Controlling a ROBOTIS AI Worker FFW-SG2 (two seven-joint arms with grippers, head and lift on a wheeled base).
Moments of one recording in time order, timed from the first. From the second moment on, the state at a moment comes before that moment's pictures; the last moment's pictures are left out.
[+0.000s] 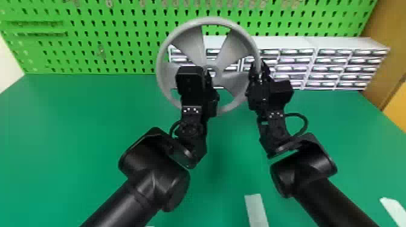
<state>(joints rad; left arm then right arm) -0.40 0.16 -0.68 -1.55 0.38 0.03 0.54 -0.52 -0.15 0.49 -1.00 -0.10 -0.53 -0.38</state>
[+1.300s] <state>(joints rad) -0.14 0.20 -0.61 -1.93 0.36 0.14 0.61 -0.52 -0.15 0.49 -1.00 -0.10 -0.48 -0.38</state>
